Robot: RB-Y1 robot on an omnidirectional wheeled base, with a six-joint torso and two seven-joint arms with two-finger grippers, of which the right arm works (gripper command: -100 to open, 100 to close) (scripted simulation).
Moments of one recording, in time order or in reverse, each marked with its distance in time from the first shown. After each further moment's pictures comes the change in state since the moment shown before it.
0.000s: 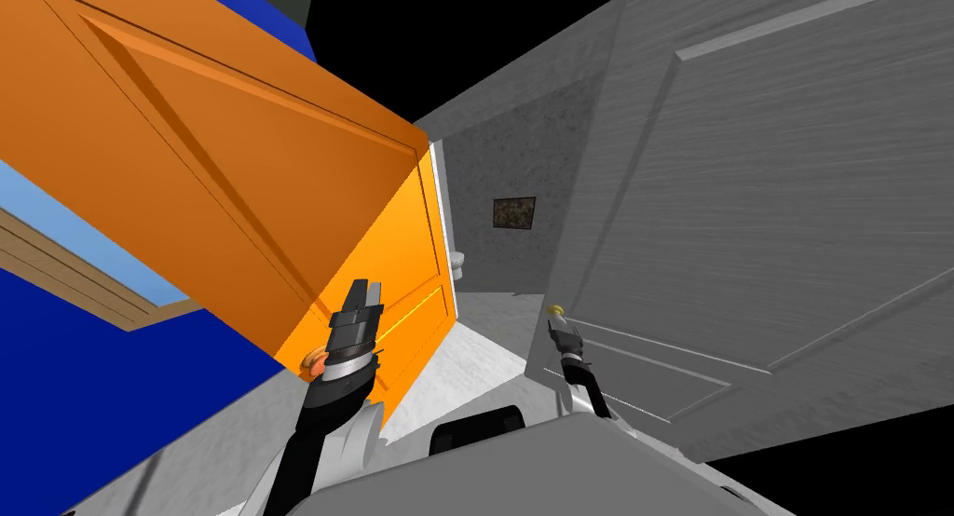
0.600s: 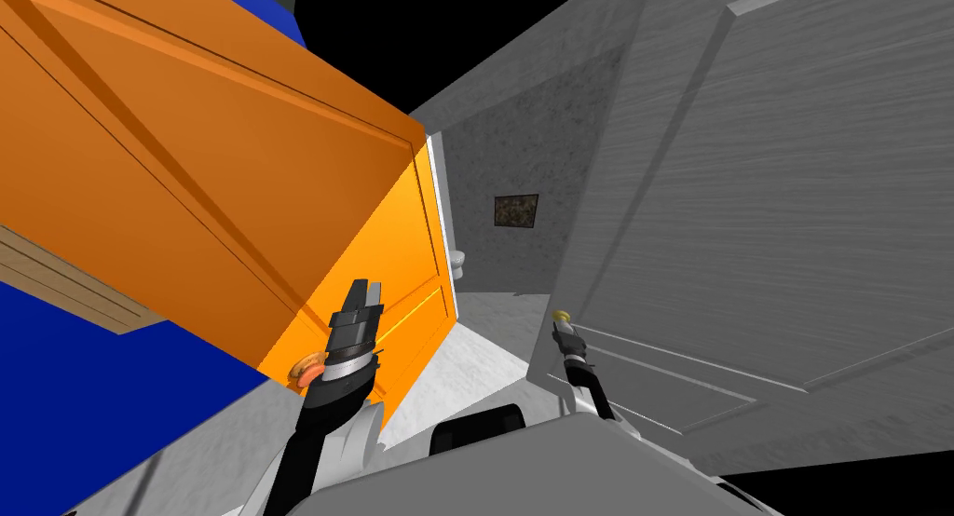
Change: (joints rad) arm -0.006 -0.017 0.002 0.037 0.000 -0.017 -0.025
